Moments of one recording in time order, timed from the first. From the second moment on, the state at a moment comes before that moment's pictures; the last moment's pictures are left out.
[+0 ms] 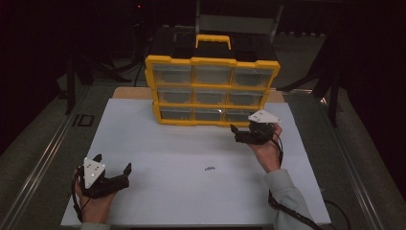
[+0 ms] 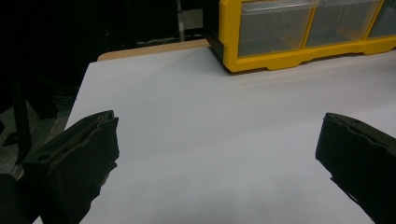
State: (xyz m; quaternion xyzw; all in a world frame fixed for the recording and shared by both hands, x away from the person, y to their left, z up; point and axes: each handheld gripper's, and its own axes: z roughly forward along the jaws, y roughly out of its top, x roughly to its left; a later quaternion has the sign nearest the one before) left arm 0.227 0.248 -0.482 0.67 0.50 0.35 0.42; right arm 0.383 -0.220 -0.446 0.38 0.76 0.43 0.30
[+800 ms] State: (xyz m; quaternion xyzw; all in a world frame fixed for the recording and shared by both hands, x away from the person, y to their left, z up) left arm 0.227 0.247 -0.482 0.67 0.50 0.35 0.42; right arm 0.403 -0.210 -0.435 0.38 0.77 0.39 0.34
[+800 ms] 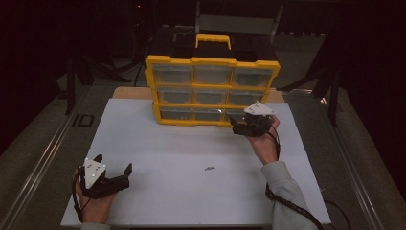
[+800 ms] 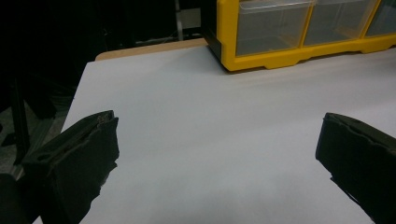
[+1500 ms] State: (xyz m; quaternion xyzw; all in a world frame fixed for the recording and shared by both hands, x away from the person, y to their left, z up) left arm 0.226 0.247 -0.482 0.67 0.50 0.35 0.42; right arm 0.407 -0.187 -0.422 0.27 0.82 0.22 0.46
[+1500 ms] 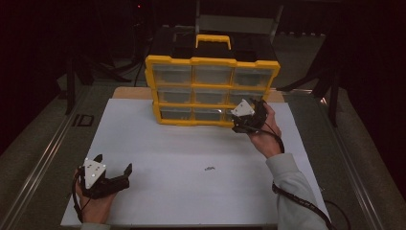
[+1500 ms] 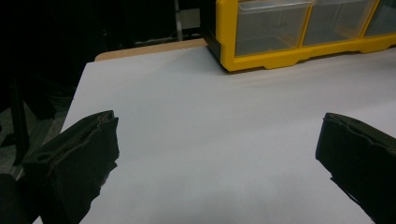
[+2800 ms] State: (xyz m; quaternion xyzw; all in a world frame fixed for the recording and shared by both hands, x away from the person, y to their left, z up) left arm 0.226 0.247 -0.482 0.67 0.50 0.35 0.42; right arm 0.407 -0.178 -0.438 0.12 0.84 0.05 0.53
